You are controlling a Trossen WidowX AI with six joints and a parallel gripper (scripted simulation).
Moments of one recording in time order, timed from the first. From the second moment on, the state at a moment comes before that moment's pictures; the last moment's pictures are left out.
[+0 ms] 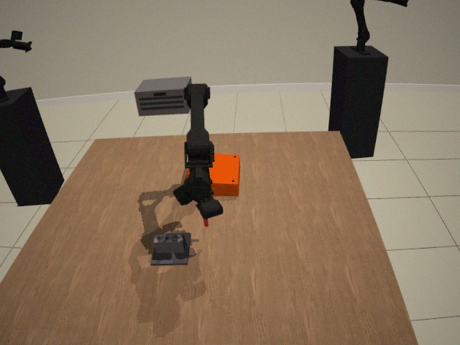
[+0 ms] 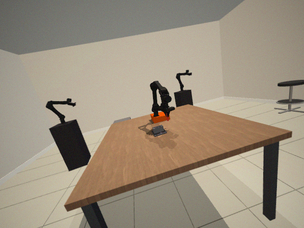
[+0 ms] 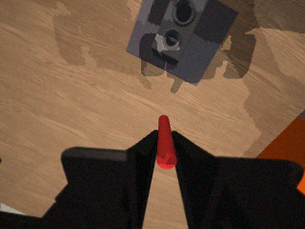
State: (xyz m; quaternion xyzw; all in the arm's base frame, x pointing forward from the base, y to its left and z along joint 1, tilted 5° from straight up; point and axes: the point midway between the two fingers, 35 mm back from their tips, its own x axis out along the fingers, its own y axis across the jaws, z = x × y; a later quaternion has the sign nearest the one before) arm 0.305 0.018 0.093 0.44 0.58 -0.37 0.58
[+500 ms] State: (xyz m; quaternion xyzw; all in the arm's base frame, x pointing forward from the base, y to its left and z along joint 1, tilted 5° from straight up) arm 0.322 -0.025 0.091 0.44 0.58 -0.37 0.58
